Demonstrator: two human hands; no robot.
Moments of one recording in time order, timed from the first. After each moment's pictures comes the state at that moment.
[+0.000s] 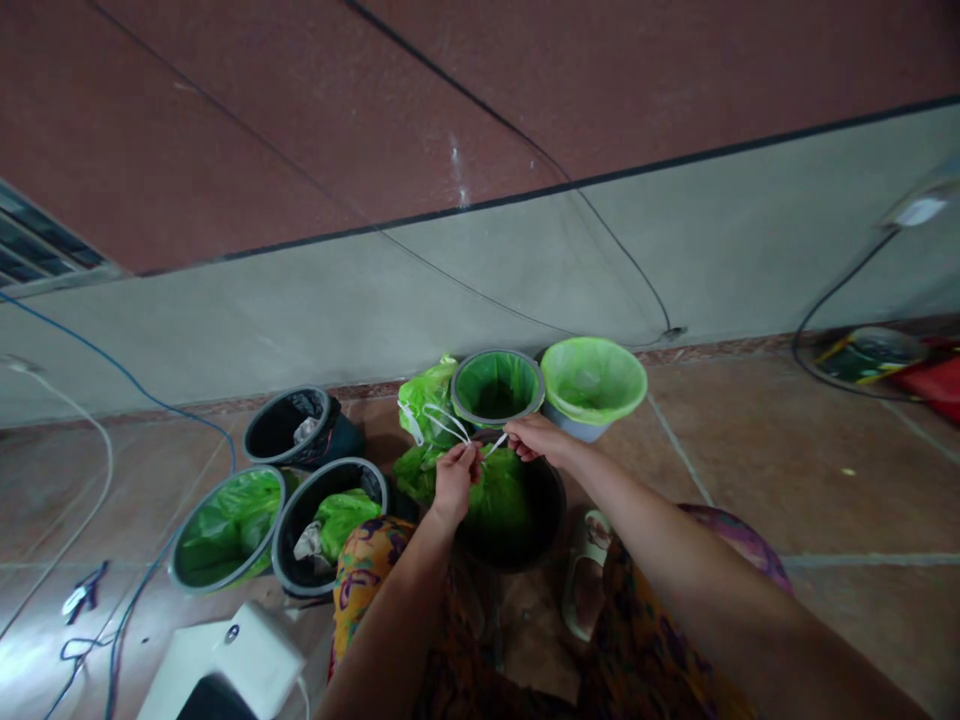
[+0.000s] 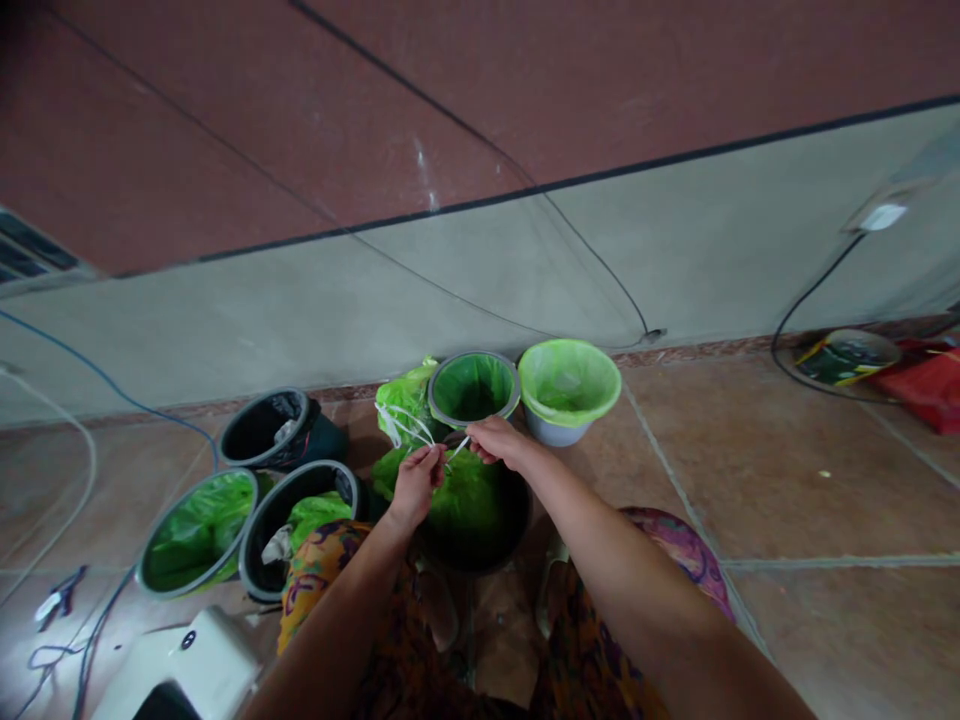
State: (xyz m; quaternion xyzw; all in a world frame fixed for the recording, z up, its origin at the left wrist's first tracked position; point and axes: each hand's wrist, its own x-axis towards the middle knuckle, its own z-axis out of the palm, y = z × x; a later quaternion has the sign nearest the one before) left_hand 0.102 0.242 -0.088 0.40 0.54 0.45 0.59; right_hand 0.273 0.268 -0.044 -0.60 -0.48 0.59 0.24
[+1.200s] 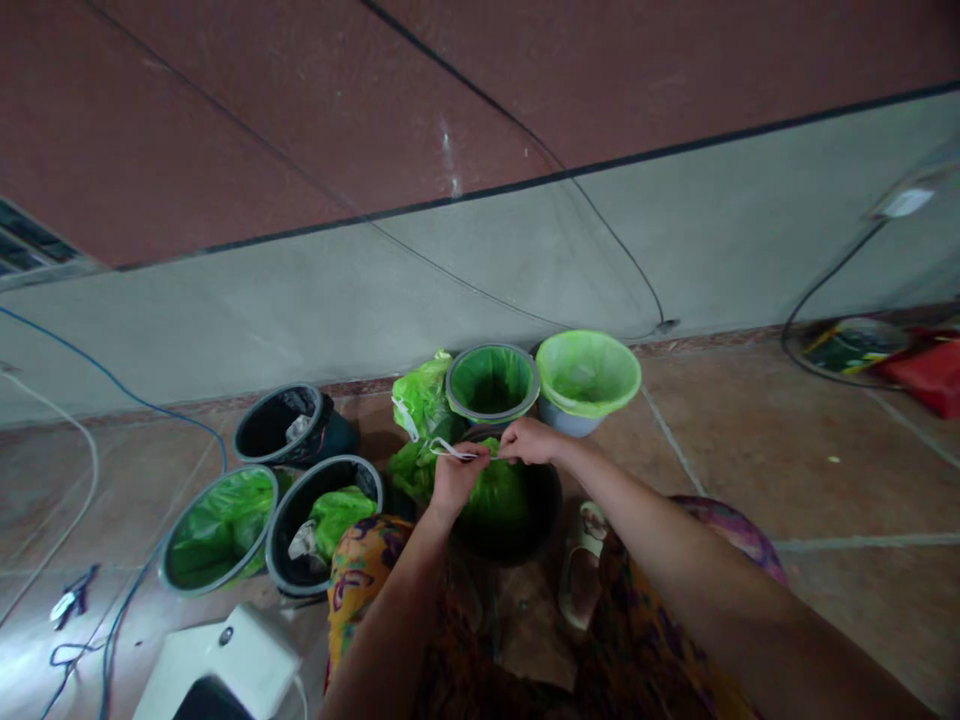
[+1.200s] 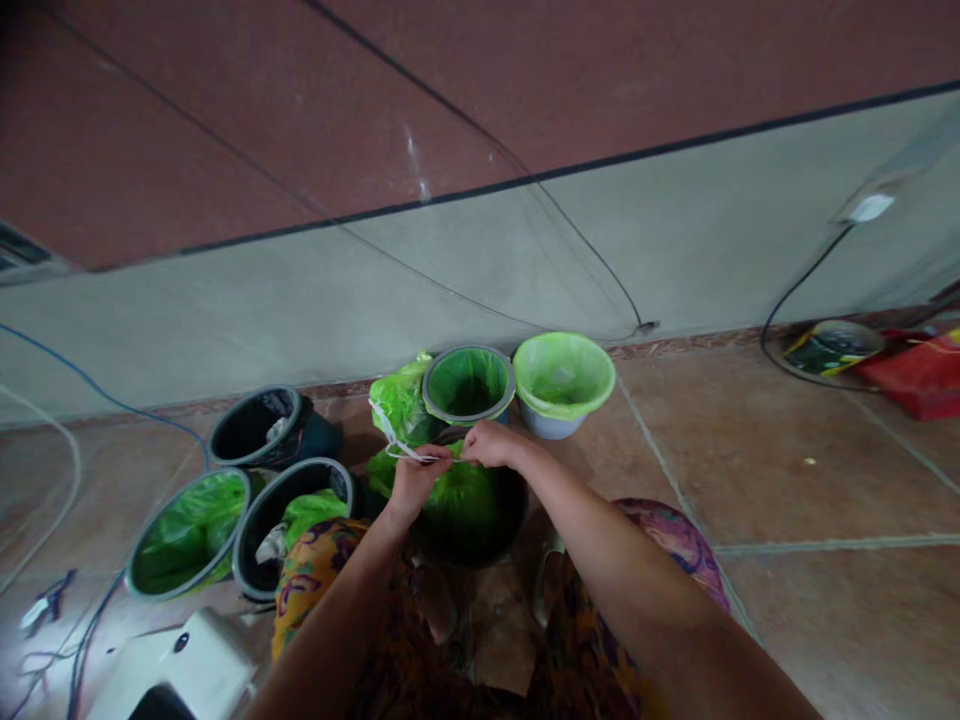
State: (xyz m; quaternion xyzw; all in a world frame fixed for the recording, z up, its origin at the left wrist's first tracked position) left_hand 0.100 0.242 -0.089 0.53 0.53 0.42 0.51; right_hand 0.282 0.265 -0.047 -0.56 -0.66 0.49 0.08
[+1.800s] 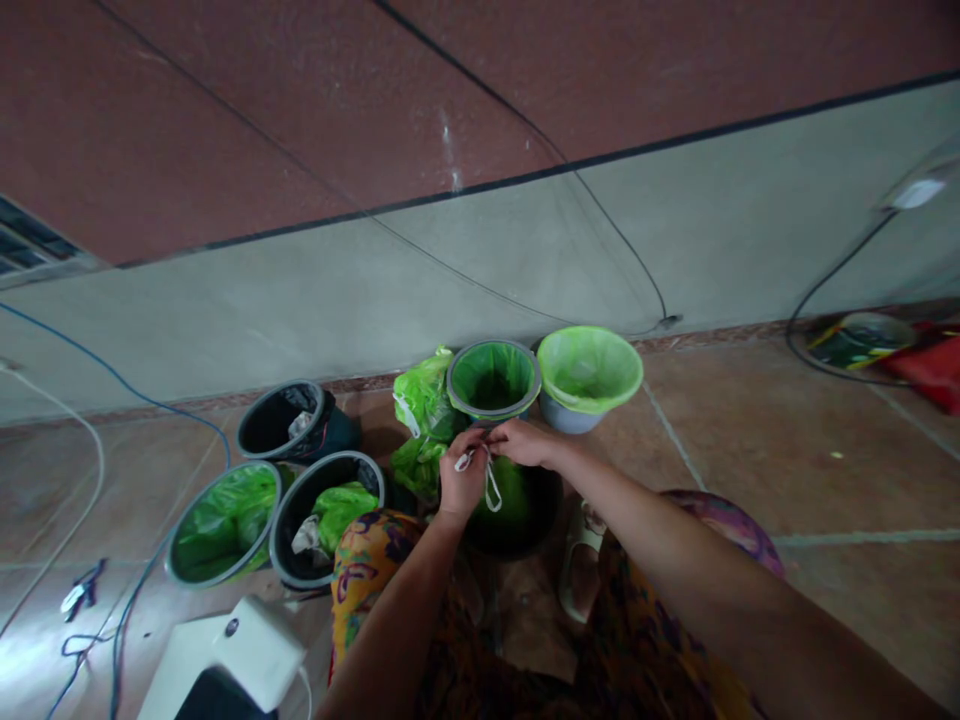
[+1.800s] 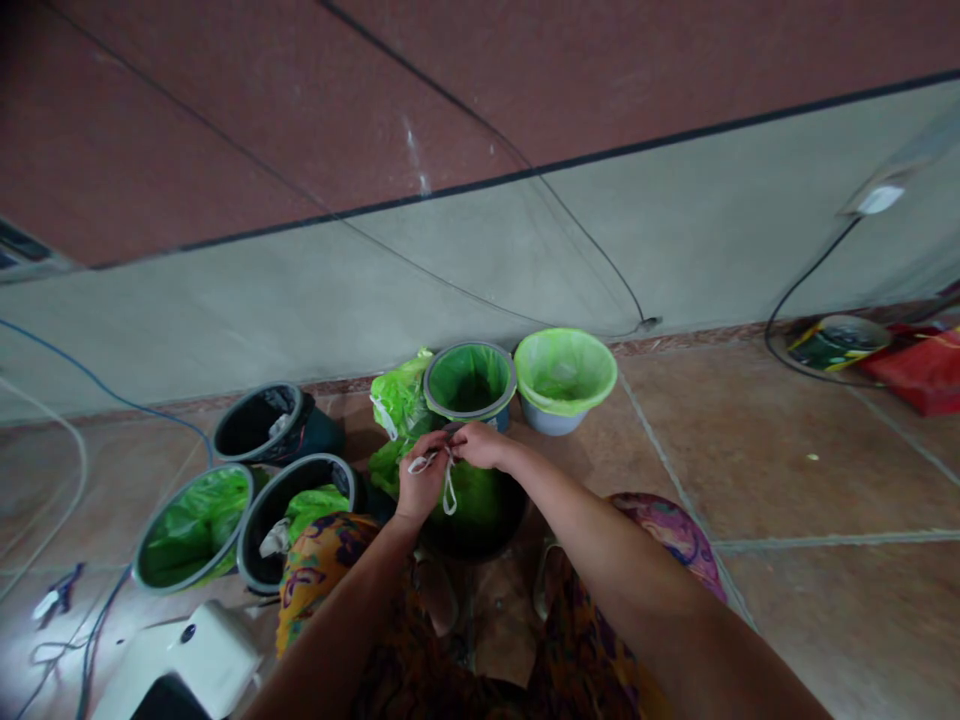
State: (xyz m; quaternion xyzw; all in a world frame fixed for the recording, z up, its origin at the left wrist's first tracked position) left_hand 0.108 0.232 -0.085 0.65 0.54 0.44 0.32; right_hand 0.264 0.260 -0.051 -0.51 -0.68 0.51 0.15
